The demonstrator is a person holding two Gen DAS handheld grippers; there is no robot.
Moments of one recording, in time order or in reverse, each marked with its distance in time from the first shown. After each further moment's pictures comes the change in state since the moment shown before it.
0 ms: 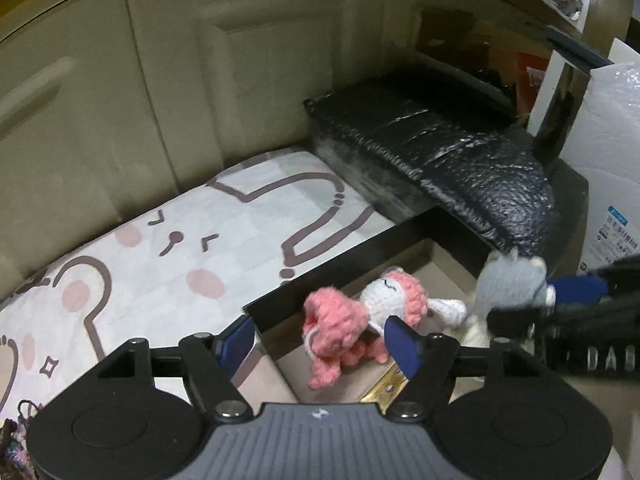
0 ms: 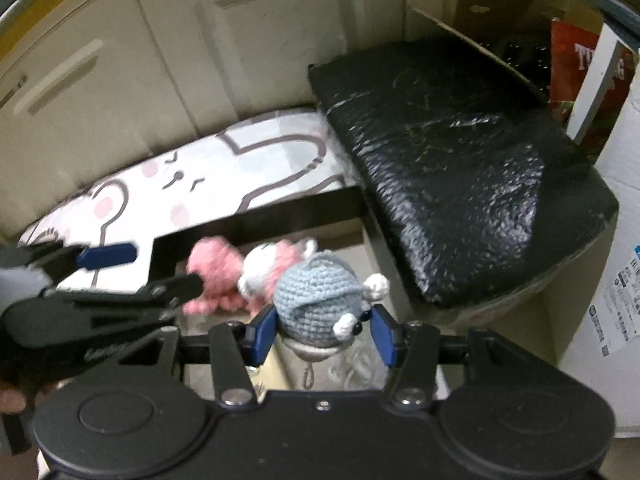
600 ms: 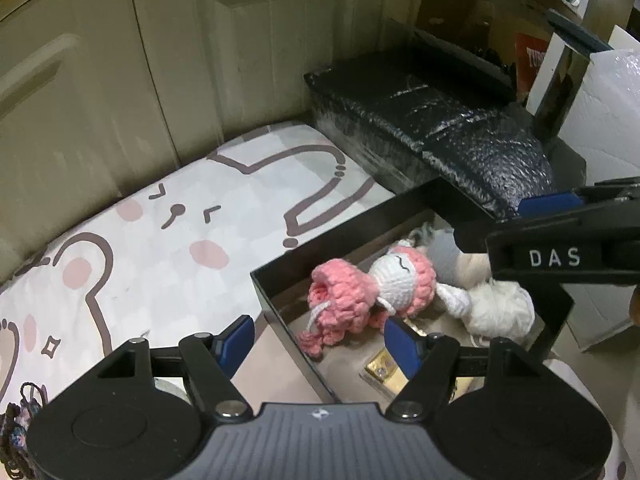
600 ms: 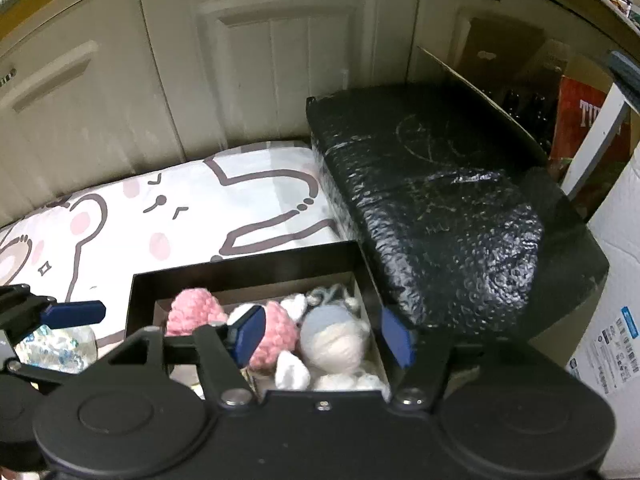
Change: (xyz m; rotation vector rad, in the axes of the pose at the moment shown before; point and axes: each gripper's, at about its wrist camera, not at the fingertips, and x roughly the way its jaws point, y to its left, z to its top) left arm -0.003 0.006 -0.007 0.002 0.077 -0.019; right arm 0.011 0.019 0.023 -0.073 -0.073 -0.085
